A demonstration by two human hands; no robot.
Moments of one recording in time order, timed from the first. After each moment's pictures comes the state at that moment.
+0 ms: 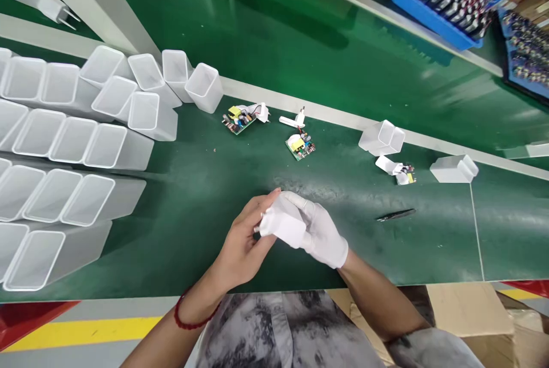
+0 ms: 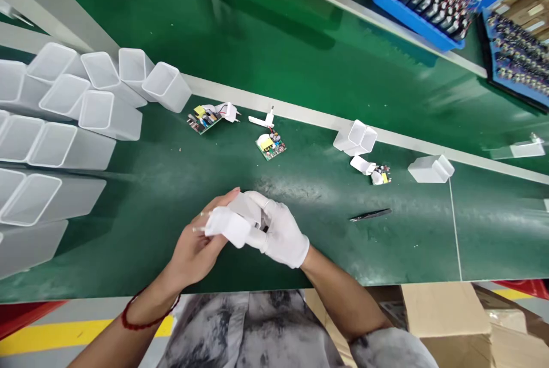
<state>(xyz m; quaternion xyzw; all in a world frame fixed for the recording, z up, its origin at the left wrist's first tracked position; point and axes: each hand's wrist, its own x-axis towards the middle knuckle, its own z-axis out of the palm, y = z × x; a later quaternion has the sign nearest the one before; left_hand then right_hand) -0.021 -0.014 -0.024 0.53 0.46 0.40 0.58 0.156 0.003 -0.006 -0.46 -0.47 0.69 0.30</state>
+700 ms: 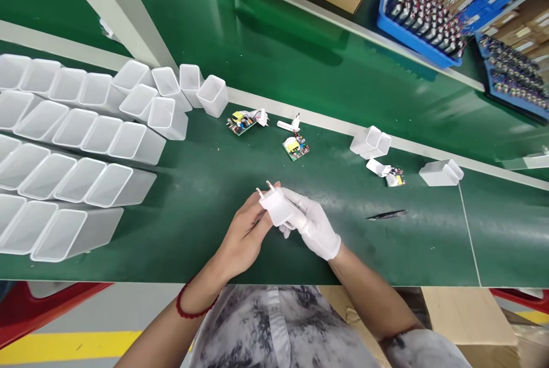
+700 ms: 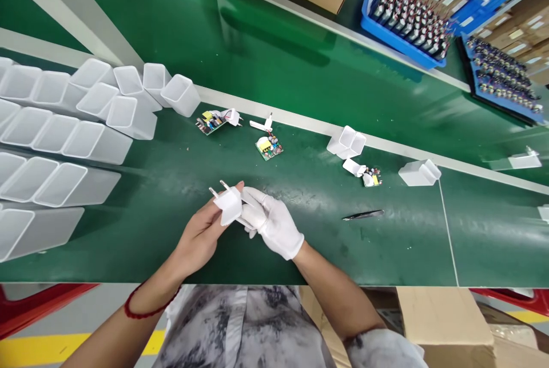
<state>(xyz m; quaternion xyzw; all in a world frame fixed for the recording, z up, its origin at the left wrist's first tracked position) -0.011 -0.014 -0.014 0.50 0.47 0.40 0.62 0.153 0.005 0.005 -0.46 -0.41 0.72 0.31</state>
